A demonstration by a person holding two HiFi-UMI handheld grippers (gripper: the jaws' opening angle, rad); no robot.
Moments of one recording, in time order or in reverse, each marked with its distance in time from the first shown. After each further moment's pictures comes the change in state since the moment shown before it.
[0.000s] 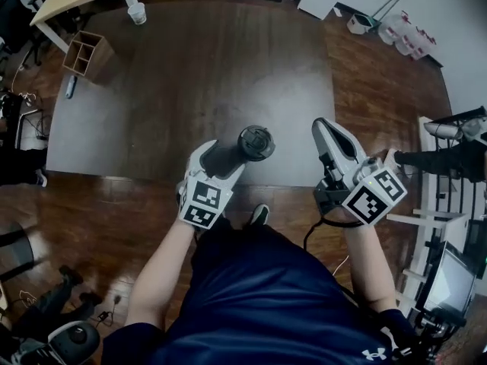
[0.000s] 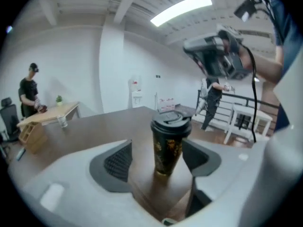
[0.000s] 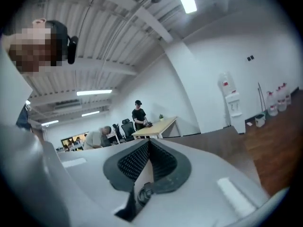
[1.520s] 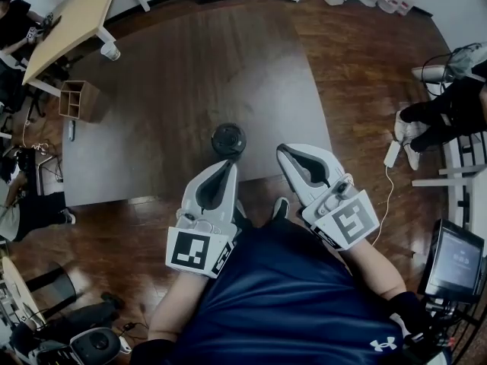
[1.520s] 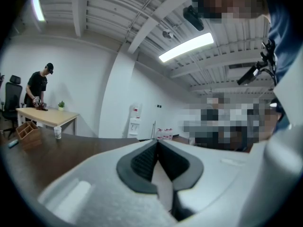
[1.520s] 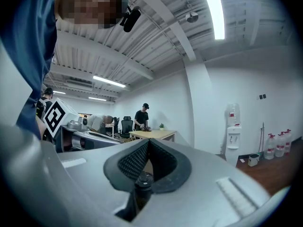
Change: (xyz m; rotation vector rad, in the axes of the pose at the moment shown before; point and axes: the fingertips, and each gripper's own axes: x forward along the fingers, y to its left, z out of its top) left arm -0.083 -0.088 0.165 -0.157 -0.359 -0.011; right arm -0.073 0.038 -0.020 -0.380 -0.120 0.009
